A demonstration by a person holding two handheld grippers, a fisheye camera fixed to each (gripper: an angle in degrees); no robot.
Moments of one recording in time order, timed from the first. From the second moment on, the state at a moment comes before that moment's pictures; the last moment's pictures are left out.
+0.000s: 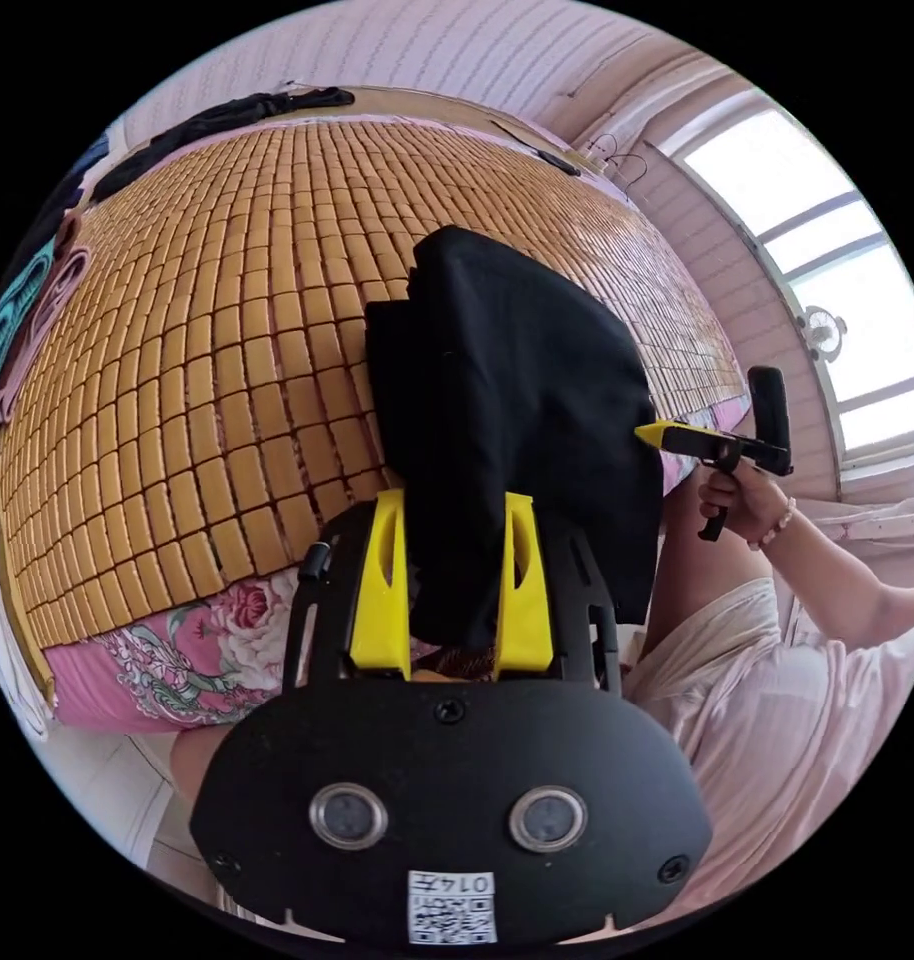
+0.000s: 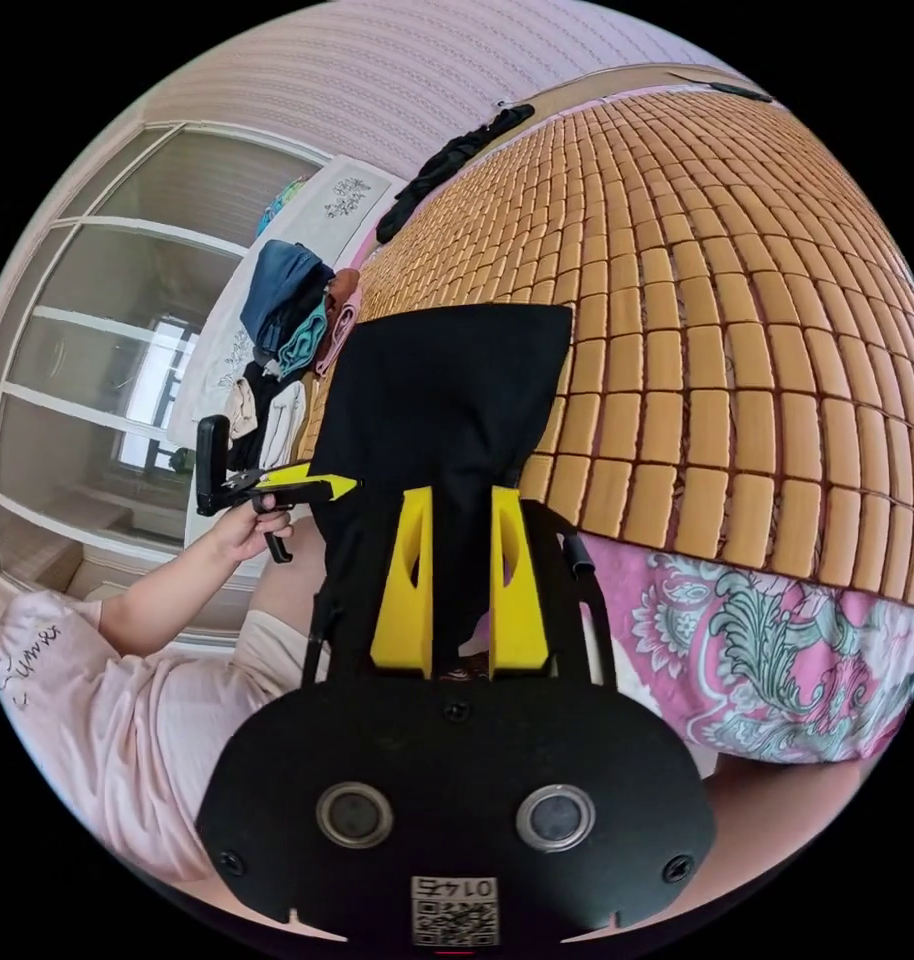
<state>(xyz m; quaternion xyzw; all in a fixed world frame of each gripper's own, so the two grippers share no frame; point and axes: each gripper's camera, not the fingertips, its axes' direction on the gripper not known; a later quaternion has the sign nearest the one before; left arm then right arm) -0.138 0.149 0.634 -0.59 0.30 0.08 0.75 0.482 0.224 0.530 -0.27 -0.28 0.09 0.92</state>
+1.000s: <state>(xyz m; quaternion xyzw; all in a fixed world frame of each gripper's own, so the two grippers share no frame) 0.568 0.127 0.624 -0.40 0.52 0.45 0.61 0.976 0.305 0.268 0.06 -0.03 0.39 0.92</state>
